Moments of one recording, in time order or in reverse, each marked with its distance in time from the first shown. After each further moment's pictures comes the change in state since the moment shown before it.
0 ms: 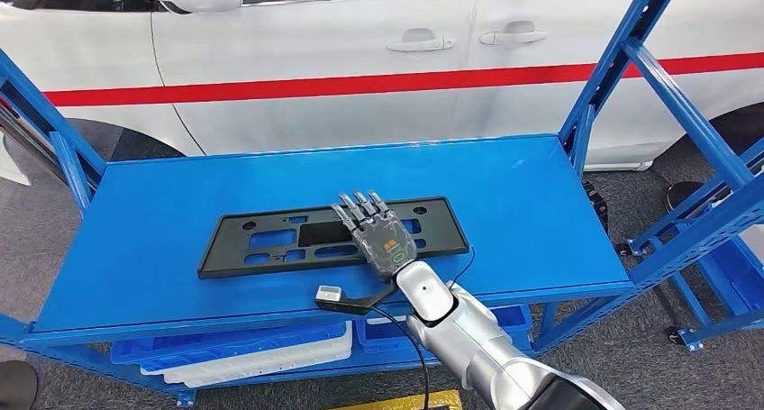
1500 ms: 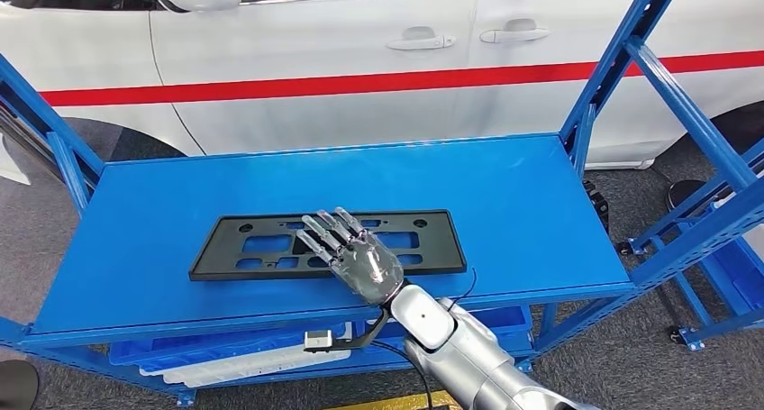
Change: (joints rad) left arm -0.008 0.000 0.001 0.000 -0.047 -0.010 0.008; right arm 0.117 -0.045 0.080 -0.258 0.001 -0.136 -0.135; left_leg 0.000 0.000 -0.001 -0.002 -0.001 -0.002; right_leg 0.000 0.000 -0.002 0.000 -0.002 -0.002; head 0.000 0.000
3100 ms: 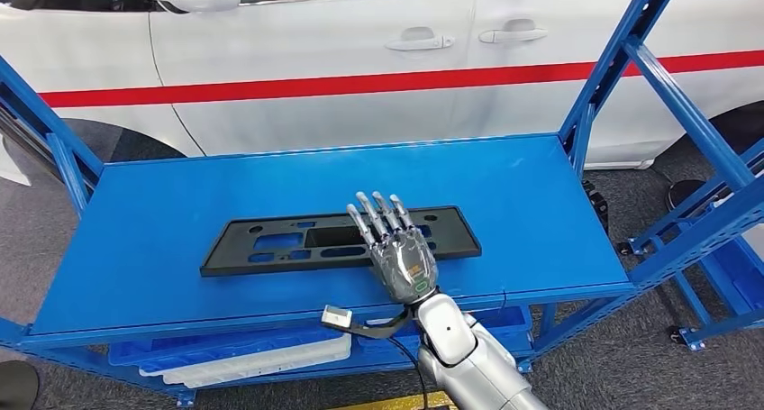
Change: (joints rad) left arm -0.002 0.000 0.024 0.000 -0.044 -0.011 0.011; right arm 0.126 -0.036 -0.122 -0.195 0.048 -0.066 0.195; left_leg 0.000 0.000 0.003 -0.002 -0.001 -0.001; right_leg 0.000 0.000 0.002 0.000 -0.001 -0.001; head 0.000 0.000
